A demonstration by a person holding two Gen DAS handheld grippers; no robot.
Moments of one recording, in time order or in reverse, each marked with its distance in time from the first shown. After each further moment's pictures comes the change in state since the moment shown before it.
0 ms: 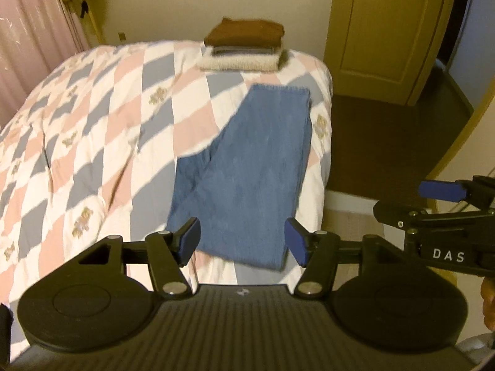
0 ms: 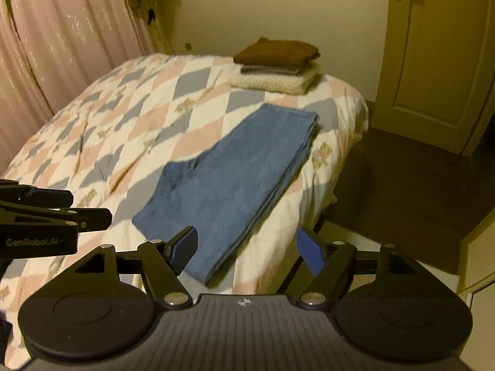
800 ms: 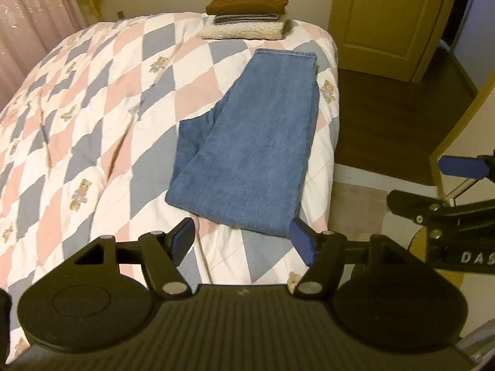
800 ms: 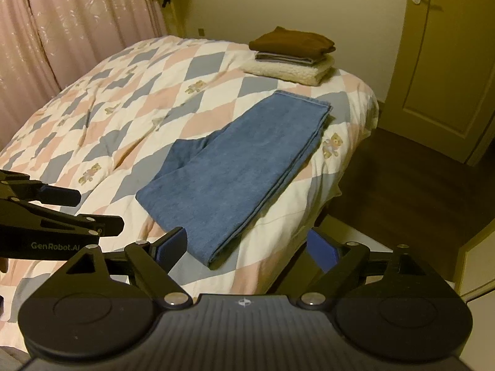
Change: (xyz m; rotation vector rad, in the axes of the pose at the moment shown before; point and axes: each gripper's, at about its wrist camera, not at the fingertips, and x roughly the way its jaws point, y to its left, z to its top) left arm 0.030 0.016 -0.031 0.014 0.083 -0.002; right arm 0.006 0.016 -0.015 -0.070 0.034 0.001
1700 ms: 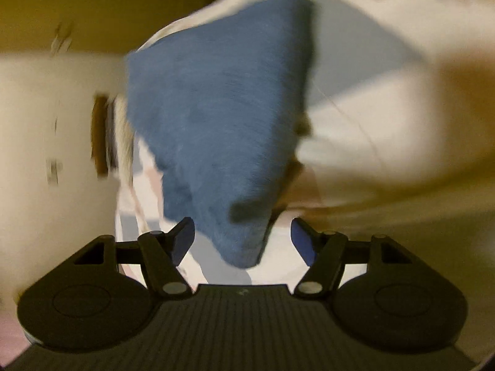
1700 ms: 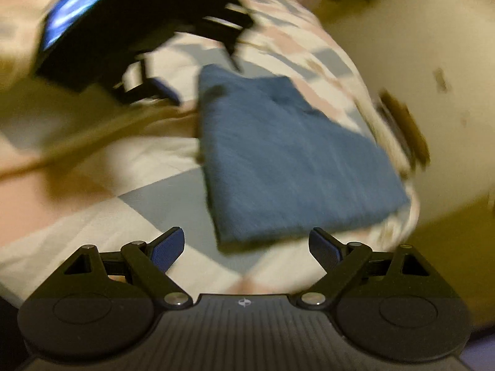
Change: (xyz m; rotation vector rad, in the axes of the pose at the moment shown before) left arm 0.227 0.039 -0.134 1.564 -0.283 0.368; right arm 0.179 0.124 -0.128 -0.981 -0.049 -0.201
